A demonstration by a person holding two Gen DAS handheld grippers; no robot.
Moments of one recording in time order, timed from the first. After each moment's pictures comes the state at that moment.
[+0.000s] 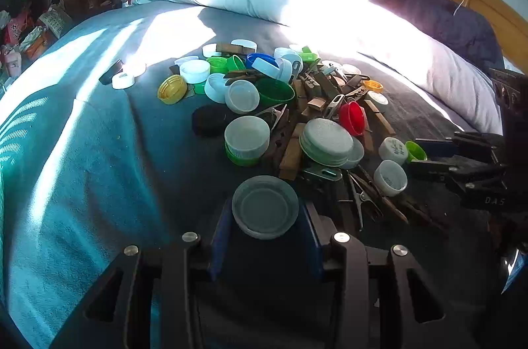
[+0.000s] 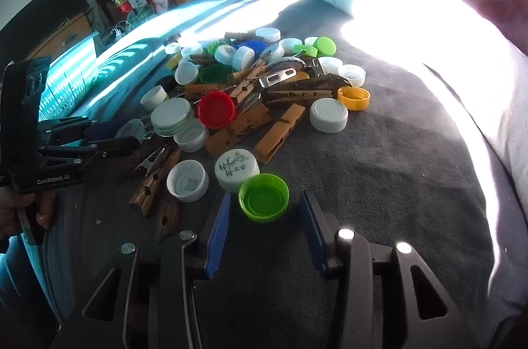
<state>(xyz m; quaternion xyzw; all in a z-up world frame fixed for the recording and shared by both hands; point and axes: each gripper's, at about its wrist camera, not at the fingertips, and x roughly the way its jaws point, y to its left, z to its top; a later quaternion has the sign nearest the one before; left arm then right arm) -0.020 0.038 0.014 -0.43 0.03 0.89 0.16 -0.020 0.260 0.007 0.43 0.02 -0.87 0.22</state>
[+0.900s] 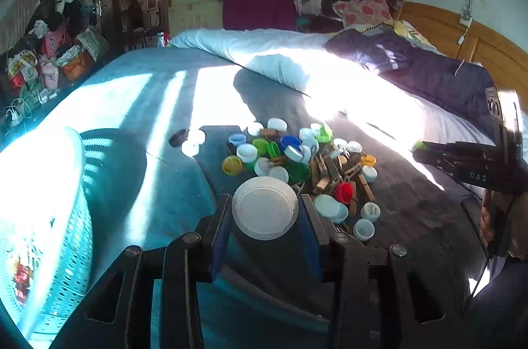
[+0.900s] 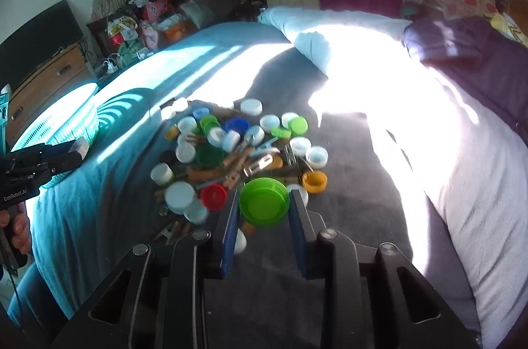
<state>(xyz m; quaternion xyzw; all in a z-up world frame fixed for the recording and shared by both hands) 0.016 -0.010 0.136 -0.34 0.01 0.93 0.11 -0.026 0.277 0.110 0.37 0.00 -0.91 0.19</state>
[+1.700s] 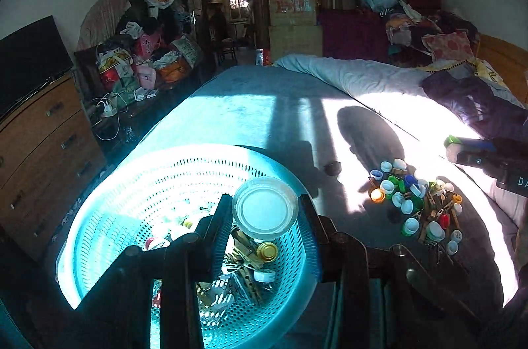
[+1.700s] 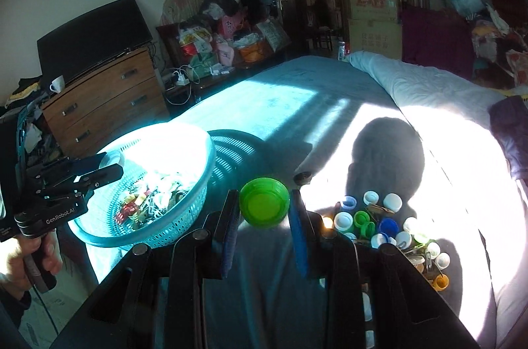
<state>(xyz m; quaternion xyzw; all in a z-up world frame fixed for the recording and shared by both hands) 0.071 -0.186 0.222 -0.31 0.01 0.94 -0.09 -0.025 0.056 0.220 0.32 0.03 -0.89 0.32</state>
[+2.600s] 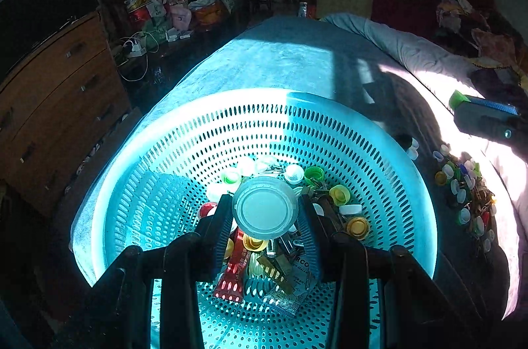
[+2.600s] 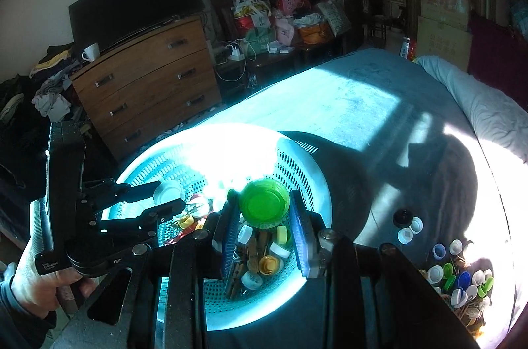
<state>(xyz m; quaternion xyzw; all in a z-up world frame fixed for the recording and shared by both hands) 0.050 -0.301 0.179 -0.42 -0.05 0.89 -0.15 -0.050 -0.122 0.229 0.36 0.08 -0.84 0.41</state>
